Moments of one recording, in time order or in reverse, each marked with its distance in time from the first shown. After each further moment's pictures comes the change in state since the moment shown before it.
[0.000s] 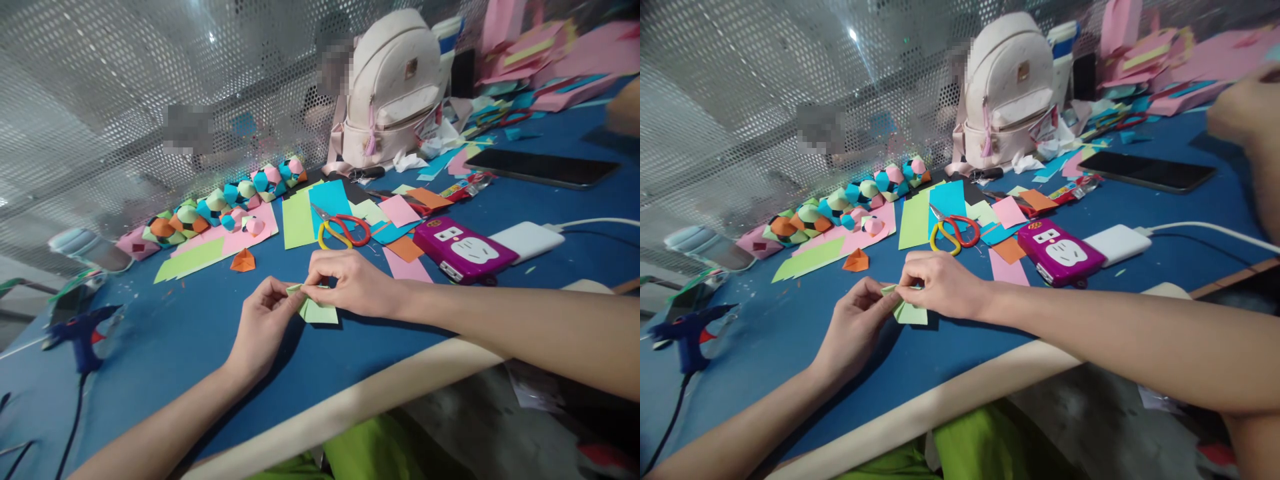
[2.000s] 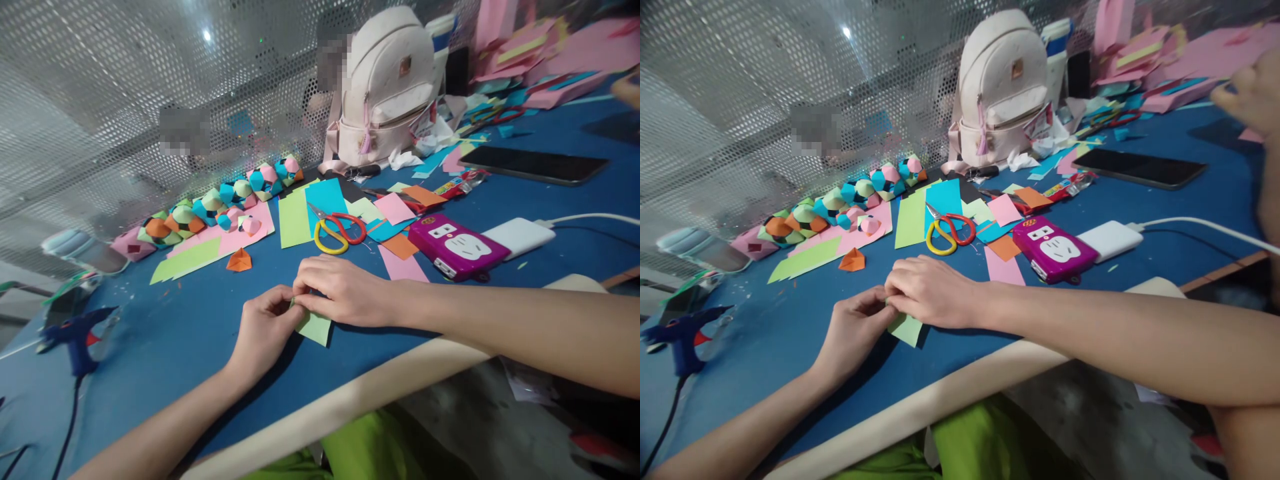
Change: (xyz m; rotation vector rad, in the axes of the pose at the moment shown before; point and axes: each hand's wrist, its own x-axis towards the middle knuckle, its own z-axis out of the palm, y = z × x) left_hand -0.004 0.007 0.002 0.438 -0.052 0.101; right_hand -0.002 -0.008 -0.001 -0.252 -0.224 -0.107
